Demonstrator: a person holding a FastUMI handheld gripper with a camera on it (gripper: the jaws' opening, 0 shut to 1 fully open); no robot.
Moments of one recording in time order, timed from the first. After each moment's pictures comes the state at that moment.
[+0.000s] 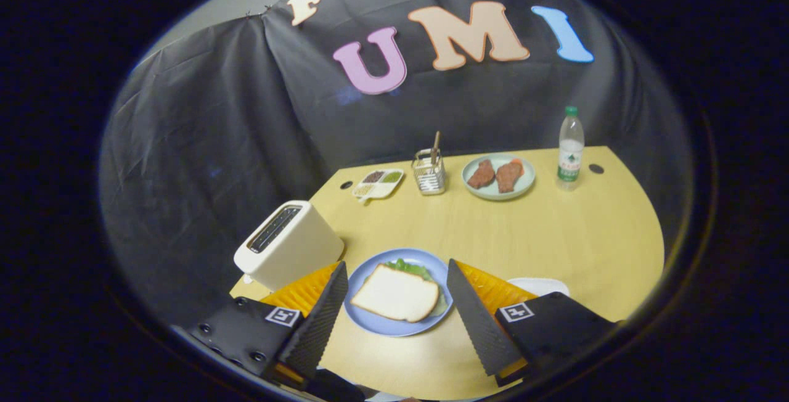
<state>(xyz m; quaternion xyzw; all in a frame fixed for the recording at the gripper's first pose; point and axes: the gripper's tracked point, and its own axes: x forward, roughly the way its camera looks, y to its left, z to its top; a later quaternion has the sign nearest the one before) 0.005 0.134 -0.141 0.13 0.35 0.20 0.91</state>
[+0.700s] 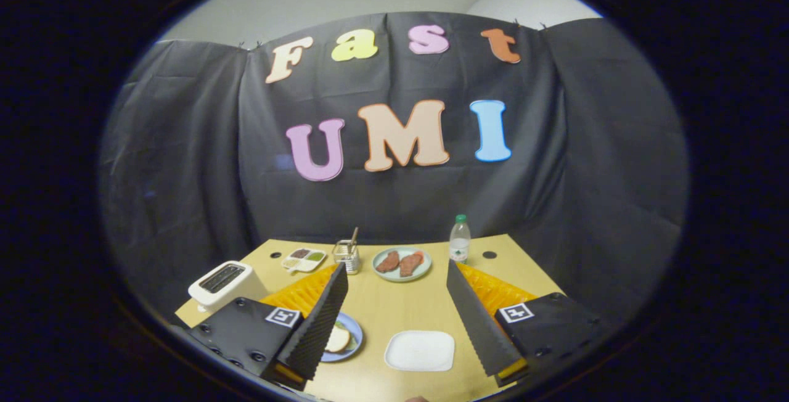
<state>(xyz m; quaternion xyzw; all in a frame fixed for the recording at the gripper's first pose) -0.005 -0.009 -0.012 0.07 0.16 0.02 0.98</state>
